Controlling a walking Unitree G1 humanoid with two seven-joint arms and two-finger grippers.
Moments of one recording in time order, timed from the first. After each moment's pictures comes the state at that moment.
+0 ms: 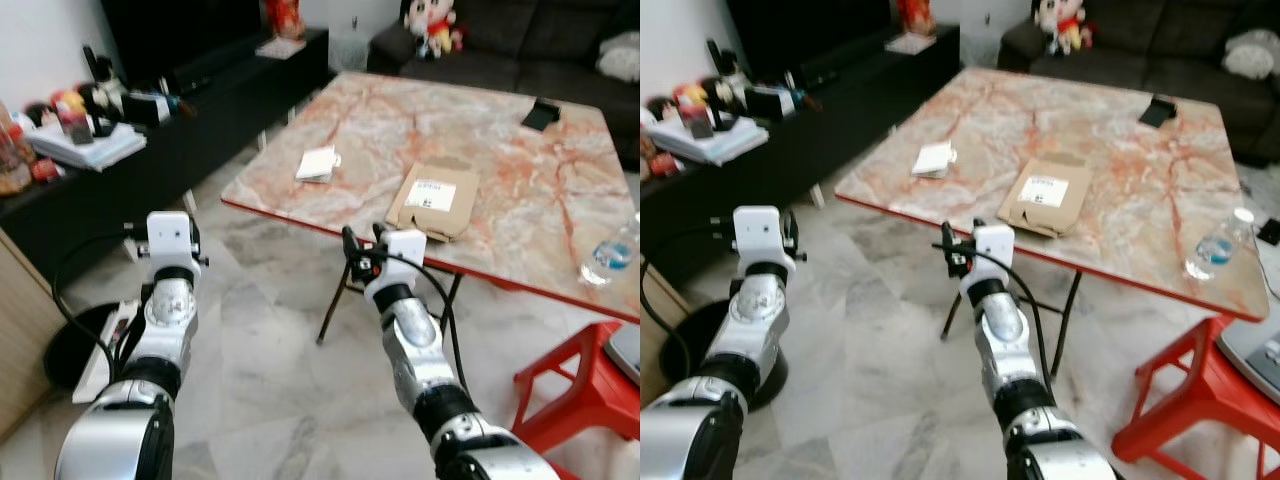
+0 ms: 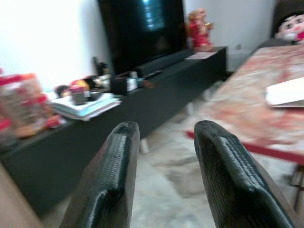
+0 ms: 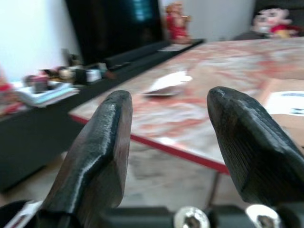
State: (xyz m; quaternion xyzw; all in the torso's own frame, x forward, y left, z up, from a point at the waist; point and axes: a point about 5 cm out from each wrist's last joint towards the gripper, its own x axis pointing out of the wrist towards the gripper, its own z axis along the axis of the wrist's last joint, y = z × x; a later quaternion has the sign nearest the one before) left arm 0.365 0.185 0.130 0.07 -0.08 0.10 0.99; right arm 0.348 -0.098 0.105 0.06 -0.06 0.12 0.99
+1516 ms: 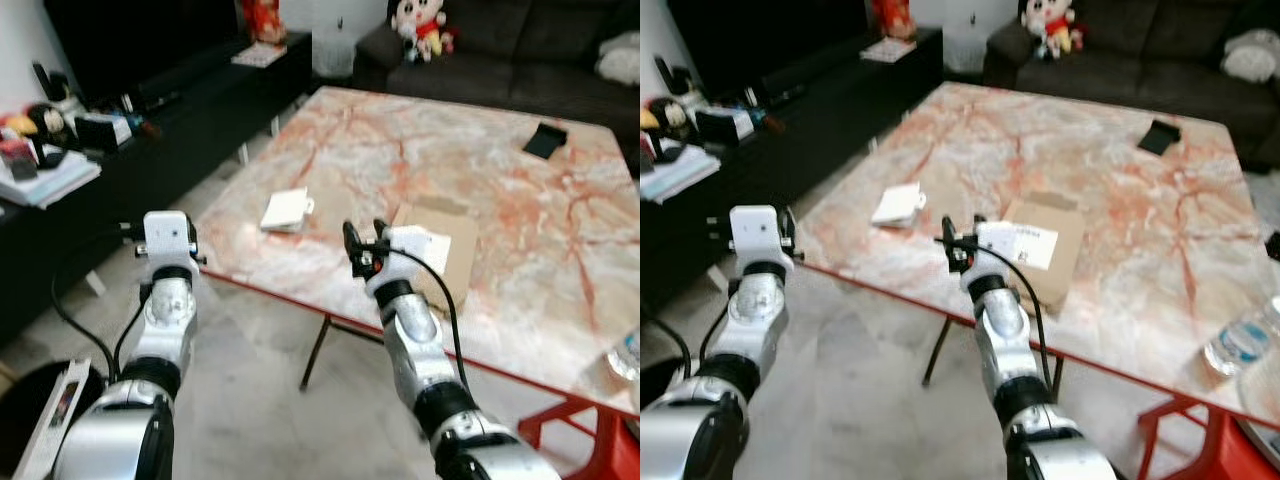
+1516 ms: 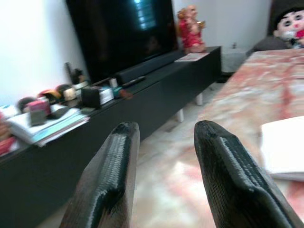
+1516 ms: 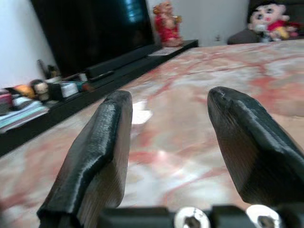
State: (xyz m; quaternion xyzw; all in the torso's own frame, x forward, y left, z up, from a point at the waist) left arm 0.364 0.202 0.132 0.08 -0.09 0.13 0.98; right arm 0.349 -0.086 0.110 0.08 -0.07 0.13 0.99
